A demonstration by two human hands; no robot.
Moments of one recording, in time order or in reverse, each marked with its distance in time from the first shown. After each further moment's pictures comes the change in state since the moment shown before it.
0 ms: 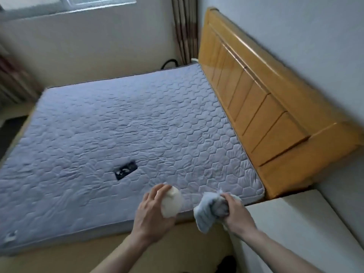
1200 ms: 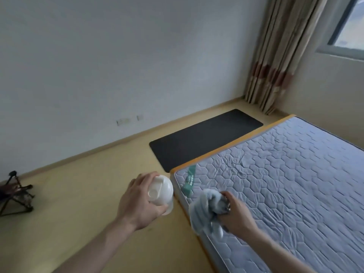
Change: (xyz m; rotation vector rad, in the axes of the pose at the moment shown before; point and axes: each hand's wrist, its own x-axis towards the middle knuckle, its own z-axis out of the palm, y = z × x) left_hand -0.403 -0.568 -0.476 0.164 0.780 -1.044; right_hand -0.036 -0.851 0.480 -0.171 -0.675 -1.000
